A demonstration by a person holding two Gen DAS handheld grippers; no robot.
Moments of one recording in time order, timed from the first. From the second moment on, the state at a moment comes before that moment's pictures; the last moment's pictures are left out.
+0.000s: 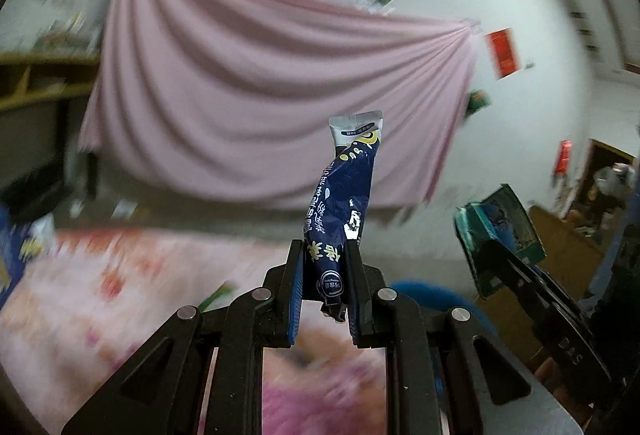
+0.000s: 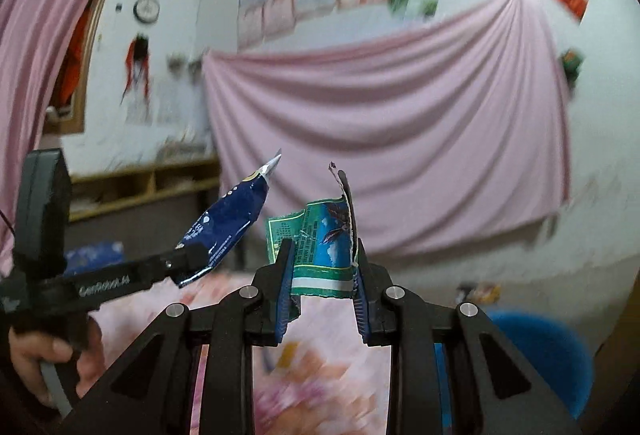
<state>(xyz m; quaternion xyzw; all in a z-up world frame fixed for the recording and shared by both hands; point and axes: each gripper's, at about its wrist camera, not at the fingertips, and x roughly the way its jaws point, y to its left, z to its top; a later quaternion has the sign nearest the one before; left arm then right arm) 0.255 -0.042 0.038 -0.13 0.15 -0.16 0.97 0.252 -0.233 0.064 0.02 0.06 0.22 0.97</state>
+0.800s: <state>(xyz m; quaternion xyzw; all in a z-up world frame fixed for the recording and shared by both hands) 0.299 -0.208 0.025 -0.05 0.18 -0.26 0.95 0.251 -0.335 0.041 0.02 0.05 -0.01 1.00</state>
